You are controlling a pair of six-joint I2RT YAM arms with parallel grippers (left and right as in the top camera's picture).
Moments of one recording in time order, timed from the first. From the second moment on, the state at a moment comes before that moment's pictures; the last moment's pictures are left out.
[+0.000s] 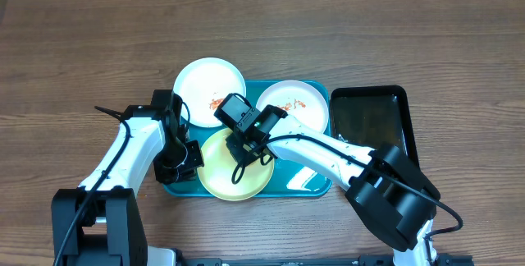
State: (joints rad) left arm -0.02 1.61 0.94 -1.07 0.15 -0.34; right arm 0.89 2.03 1.47 -0.77 -0.06 0.30
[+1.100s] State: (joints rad) left arm -0.02 1.61 0.89 -0.93 0.31 -0.29; right arm 0.87 2.03 1.47 -0.84 -0.05 0.17
